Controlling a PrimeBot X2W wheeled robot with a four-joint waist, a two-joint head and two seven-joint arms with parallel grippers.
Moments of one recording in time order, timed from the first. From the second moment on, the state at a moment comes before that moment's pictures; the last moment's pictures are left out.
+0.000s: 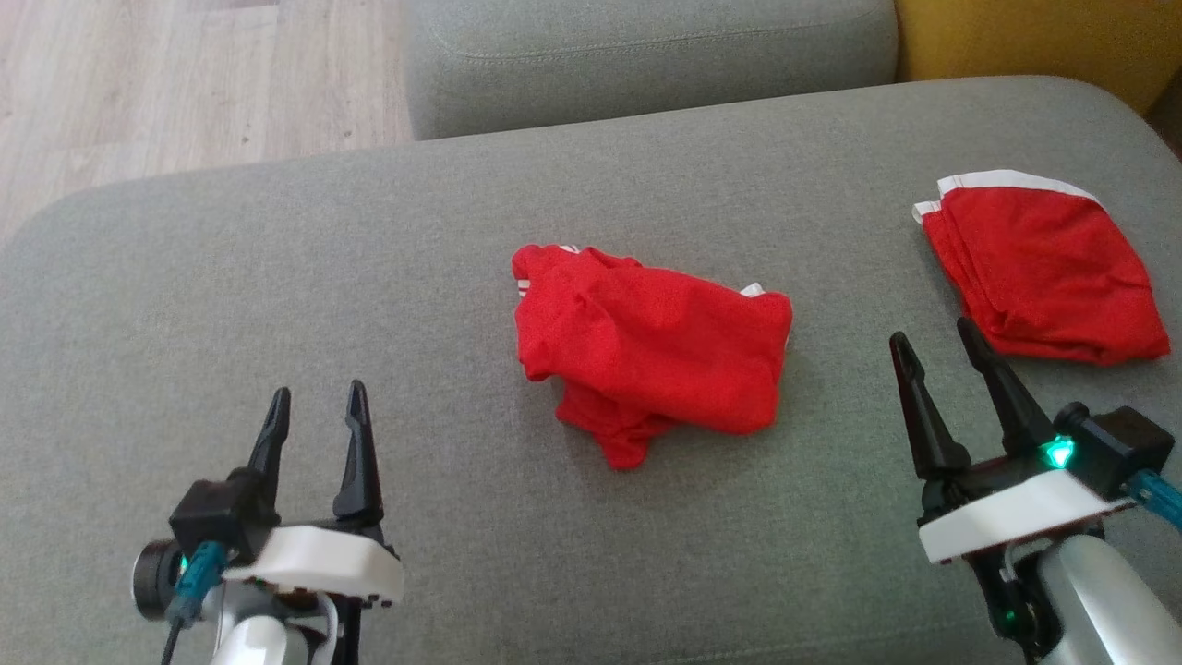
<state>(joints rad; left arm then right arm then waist) 0.00 0.16 -0.28 0.09 -0.31 0.20 -0.25 -0.11 -0.30 0.27 0.23 0.44 0.13 -0.25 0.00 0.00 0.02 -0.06</state>
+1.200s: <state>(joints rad) -0.11 0.12 -0.31 0.13 -0.29 0.18 -0.25 -0.57 -0.38 0.49 0.82 0.88 0.13 0.24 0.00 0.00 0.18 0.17</state>
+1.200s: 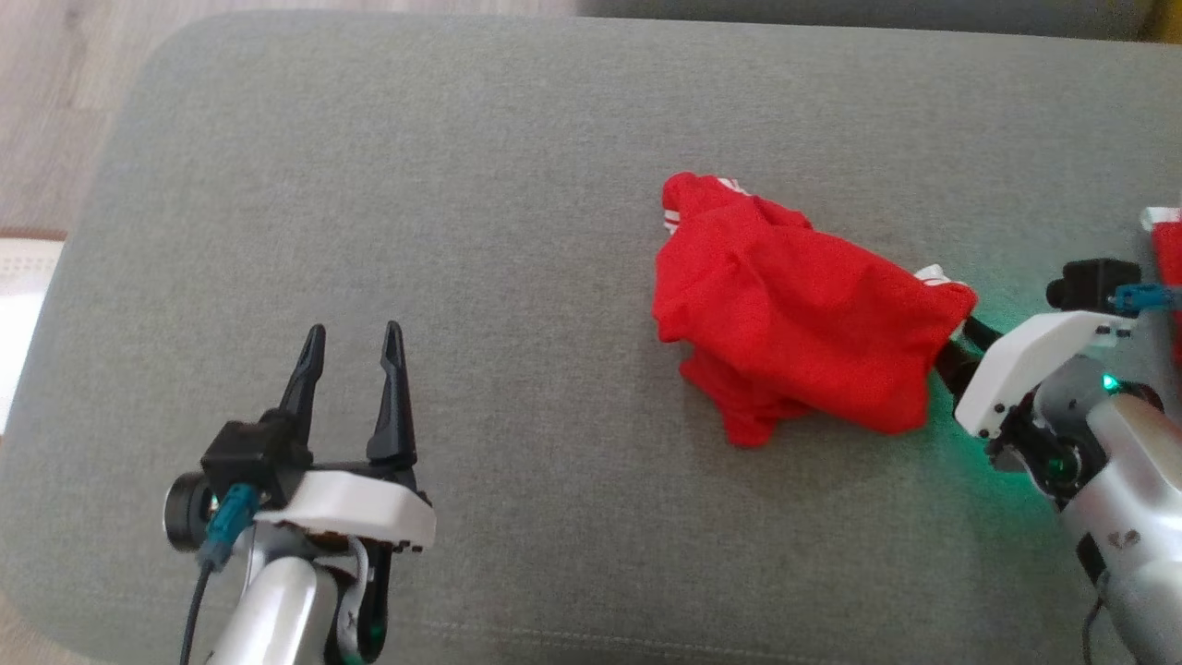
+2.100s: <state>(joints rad) -0.08 0.12 -0.30 0.15 -0.29 0.17 -0.25 -0.79 -0.38 0.66 0.58 0.74 0.13 -0.21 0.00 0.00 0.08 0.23</state>
